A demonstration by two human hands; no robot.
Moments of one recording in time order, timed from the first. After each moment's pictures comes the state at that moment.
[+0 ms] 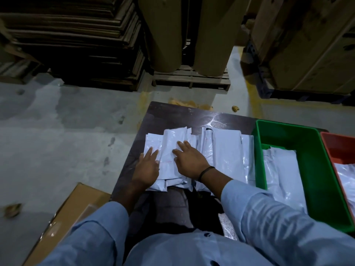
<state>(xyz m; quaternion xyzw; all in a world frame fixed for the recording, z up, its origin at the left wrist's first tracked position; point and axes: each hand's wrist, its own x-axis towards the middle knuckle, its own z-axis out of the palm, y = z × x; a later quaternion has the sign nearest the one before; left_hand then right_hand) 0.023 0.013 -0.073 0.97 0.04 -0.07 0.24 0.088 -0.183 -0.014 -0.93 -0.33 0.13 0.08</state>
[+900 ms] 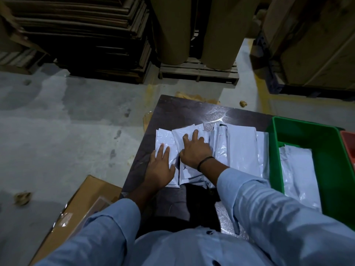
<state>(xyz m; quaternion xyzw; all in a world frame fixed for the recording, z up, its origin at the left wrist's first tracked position) 0.008 0.005 -0.075 0.97 0.03 -0.11 0.19 0.100 -0.141 -0.020 -0.97 -0.18 0.17 -0.01</state>
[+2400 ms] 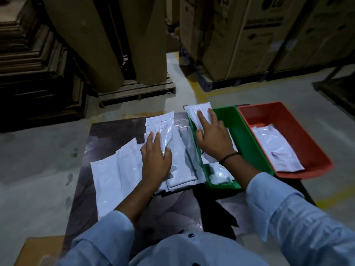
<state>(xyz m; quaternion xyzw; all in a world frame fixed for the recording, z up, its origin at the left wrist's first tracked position) 0.042 -0.206 0.040 0.93 -0.02 0.02 0.36 0.072 -0.418 0.071 -0.99 0.02 -0.12 0.10</state>
